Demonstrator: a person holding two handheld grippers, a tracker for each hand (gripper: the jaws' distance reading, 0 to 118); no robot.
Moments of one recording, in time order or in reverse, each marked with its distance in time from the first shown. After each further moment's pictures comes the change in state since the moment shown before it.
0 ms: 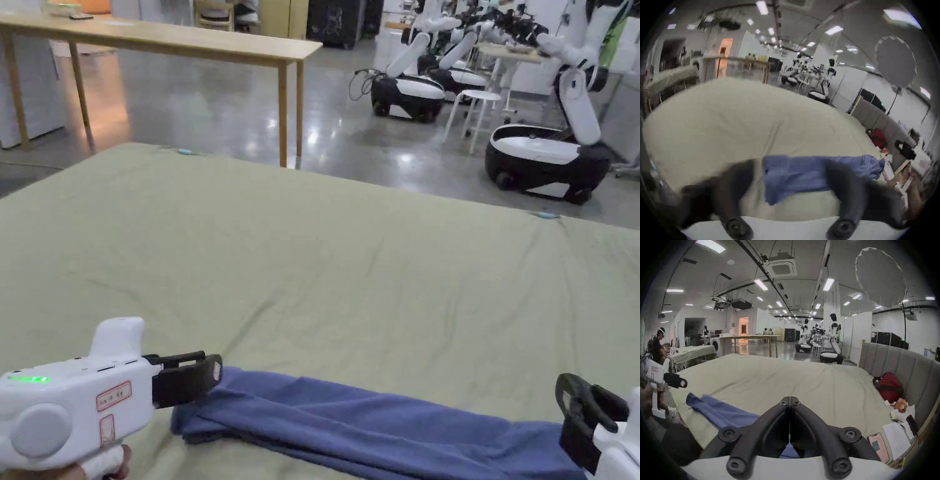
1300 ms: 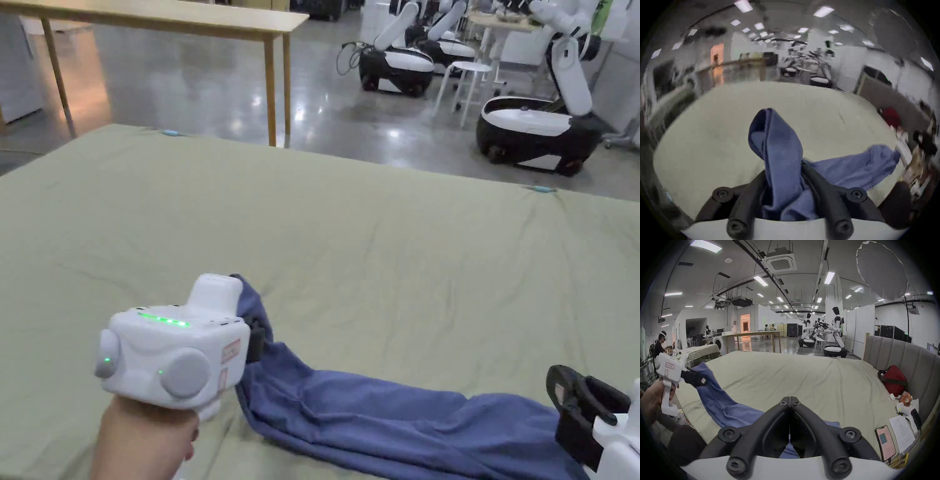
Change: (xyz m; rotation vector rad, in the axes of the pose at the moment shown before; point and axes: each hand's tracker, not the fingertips) left arm 0.124 0.031 -0.071 -0.045 0.125 -0.377; right arm -0.023 0.002 0.004 -0.040 0.033 -0.028
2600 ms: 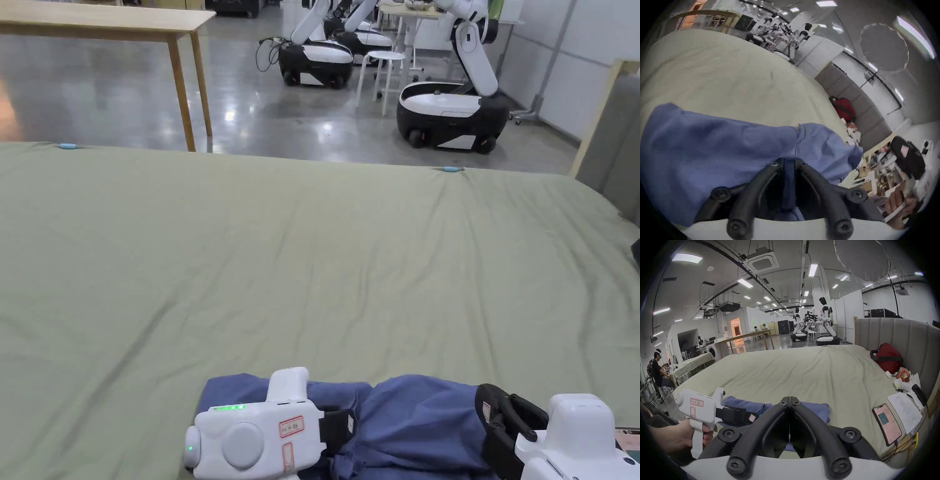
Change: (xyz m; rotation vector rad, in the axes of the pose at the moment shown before) left arm 0.145 -0.062 -0.115 -0.254 -0.547 0.295; right arm 0.052 -0.041 0.016 -0.038 -0.038 -0.155
